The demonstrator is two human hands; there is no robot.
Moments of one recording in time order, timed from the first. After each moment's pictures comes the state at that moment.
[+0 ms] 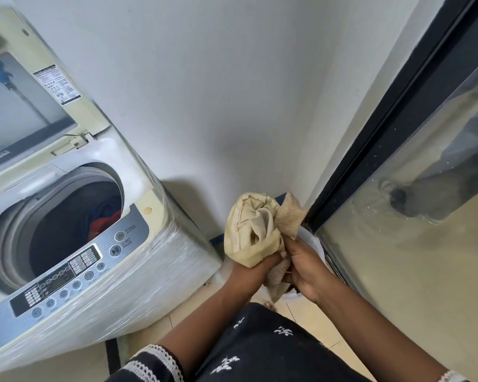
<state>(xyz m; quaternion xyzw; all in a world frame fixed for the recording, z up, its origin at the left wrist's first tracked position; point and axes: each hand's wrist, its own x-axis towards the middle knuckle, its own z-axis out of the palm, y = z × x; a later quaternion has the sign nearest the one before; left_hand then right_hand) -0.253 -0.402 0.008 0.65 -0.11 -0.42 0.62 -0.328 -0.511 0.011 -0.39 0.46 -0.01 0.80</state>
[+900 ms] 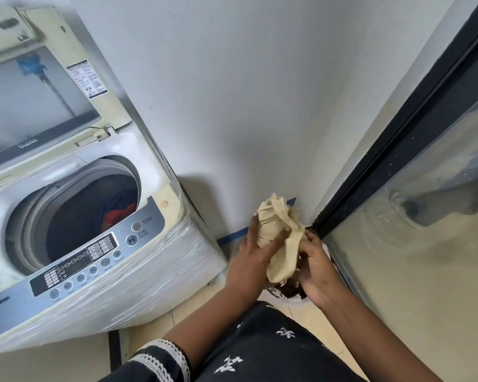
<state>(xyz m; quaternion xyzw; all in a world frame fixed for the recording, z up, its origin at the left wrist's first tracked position) -0.237 -0.380 -0.008 0.85 -0.47 -0.16 0.18 -0.326 -0.499 0.006 -0.35 0.46 -0.12 0.81</state>
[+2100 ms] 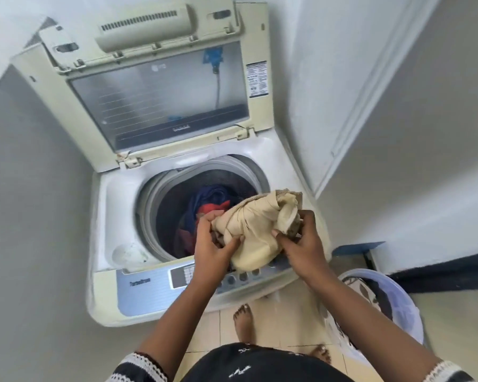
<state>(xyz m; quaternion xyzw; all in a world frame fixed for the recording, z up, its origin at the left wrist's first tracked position) 0.001 -0.120 0.003 0.78 -0.05 -0.08 0.62 -0.062 -0.305 0.022 -0.74 0.26 -0.07 0.62</state>
